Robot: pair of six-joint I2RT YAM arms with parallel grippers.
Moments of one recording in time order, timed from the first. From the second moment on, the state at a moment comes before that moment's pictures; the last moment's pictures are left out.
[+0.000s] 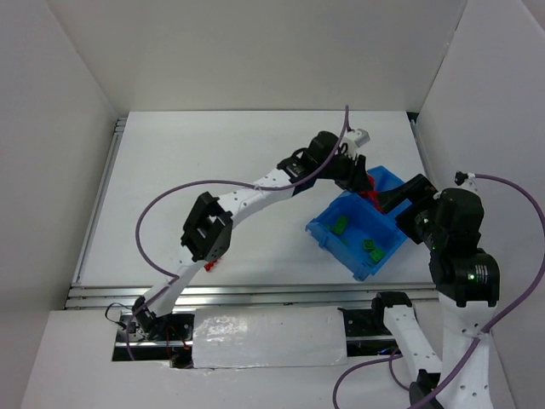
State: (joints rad) left arm -0.84 2.36 2.22 -0.15 0.46 -0.39; right arm -0.03 0.69 1.23 -1.04 -0.04 0.75
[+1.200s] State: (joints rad) left arm -0.15 1.40 1.40 -0.64 -0.30 -0.72; right arm 0.61 1.06 1.18 -0.92 -0.02 0.67
